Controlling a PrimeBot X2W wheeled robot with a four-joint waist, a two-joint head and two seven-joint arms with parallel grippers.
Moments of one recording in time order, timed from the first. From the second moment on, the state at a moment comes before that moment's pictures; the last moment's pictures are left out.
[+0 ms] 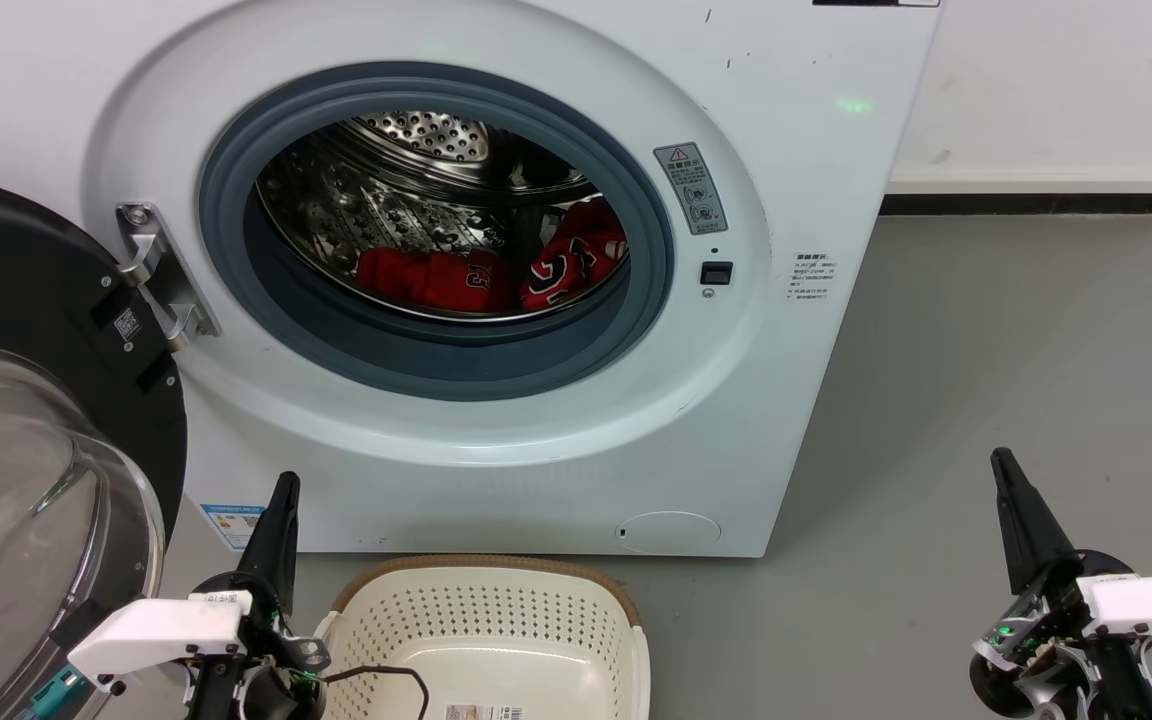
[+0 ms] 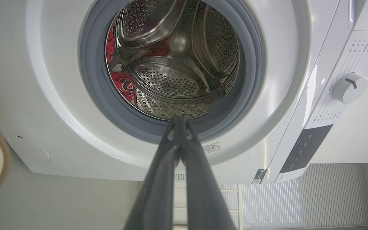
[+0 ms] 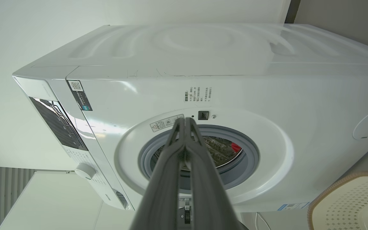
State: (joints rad) left arm -0.11 0.05 0.11 0.25 -1.61 -0.13 0.11; right arm -0.10 -0.05 -0.11 0.24 1.61 0.13 0.11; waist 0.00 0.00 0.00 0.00
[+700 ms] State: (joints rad) left arm -0.11 0.05 0.11 0.25 -1.61 -0.13 0.11; right arm -0.10 -0.05 -0.11 0.24 1.61 0.13 0.11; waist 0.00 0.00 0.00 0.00
